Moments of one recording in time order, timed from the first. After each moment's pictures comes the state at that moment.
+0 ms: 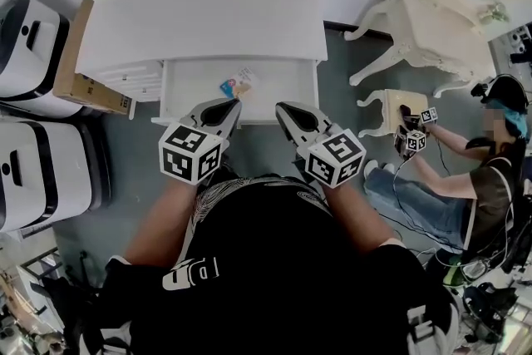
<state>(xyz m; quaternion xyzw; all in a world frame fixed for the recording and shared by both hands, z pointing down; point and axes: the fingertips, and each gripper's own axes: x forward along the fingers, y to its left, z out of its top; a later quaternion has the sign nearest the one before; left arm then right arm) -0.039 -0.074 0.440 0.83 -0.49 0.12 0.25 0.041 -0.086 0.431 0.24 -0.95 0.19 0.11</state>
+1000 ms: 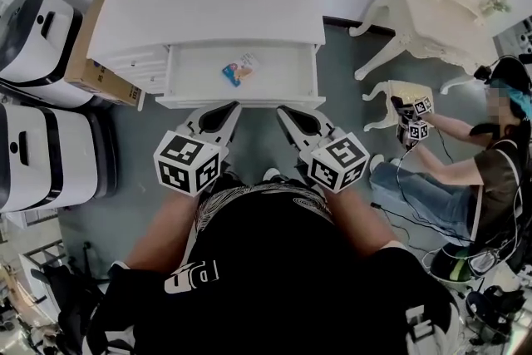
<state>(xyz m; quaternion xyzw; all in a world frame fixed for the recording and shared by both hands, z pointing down) 0.001 0.009 0.406 0.82 -0.52 0.10 0.23 0.081 -0.007 0.415 0.22 -0.95 0.19 0.08</state>
